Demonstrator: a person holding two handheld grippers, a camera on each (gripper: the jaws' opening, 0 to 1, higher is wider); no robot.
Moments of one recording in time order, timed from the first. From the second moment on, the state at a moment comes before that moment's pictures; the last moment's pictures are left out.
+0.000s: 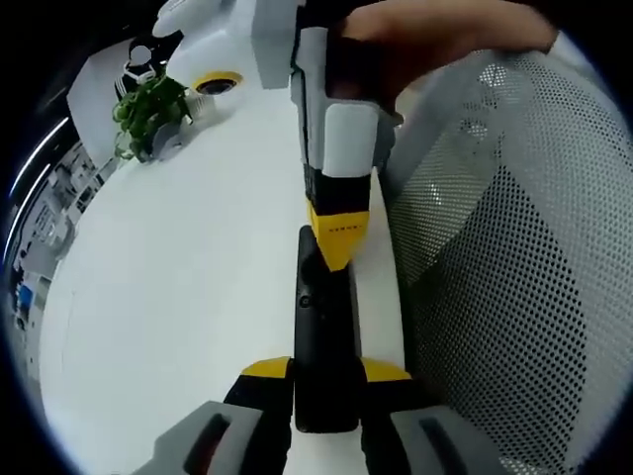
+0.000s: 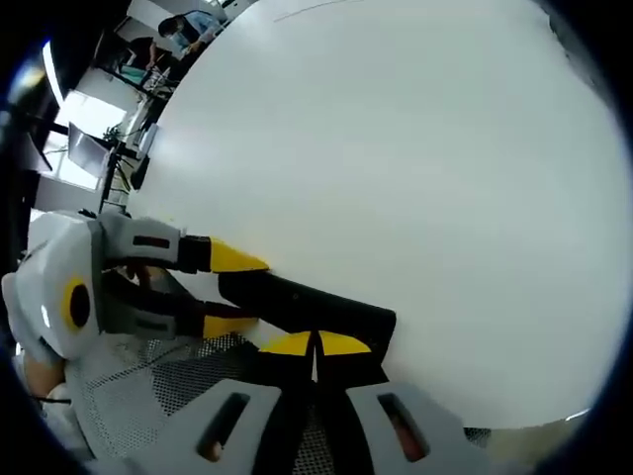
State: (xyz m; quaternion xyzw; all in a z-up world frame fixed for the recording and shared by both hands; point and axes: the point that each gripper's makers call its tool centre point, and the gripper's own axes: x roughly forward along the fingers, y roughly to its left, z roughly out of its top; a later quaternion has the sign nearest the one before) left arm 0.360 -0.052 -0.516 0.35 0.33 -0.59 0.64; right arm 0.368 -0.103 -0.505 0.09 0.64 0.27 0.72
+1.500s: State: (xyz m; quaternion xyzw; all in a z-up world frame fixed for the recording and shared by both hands) left arm 0.360 -0.053 -0.517 0.33 0.34 -0.59 0.65; right arm 0.358 -0.107 -0.516 0.01 0.64 0.28 0.71
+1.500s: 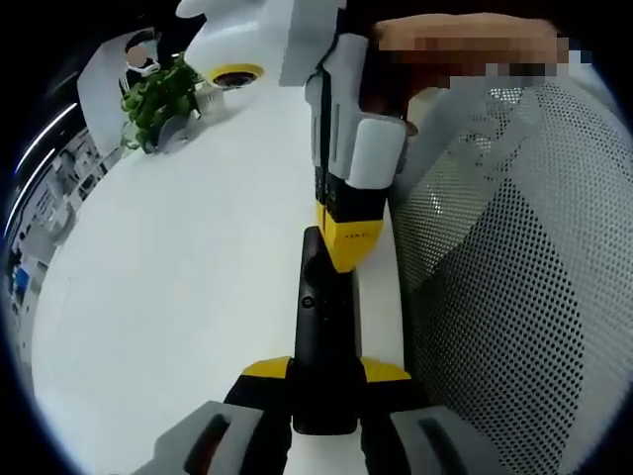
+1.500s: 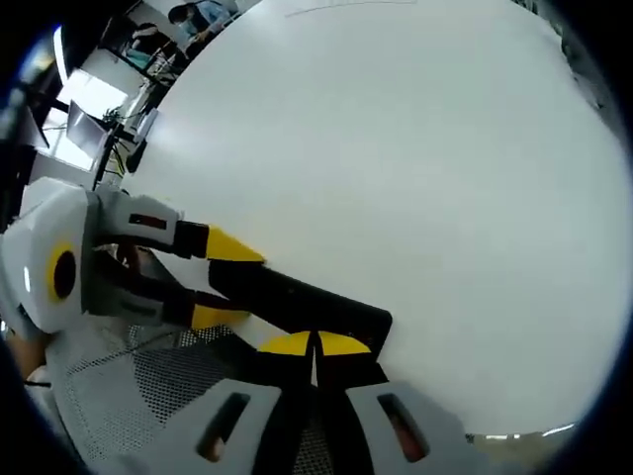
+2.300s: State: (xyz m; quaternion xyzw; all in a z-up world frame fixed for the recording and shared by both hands) left arm 0.360 -0.054 -0.518 0.33 0.34 -0.59 0.65; right arm 0.371 -0.107 -0.509 0.00 0.61 0.28 0.74
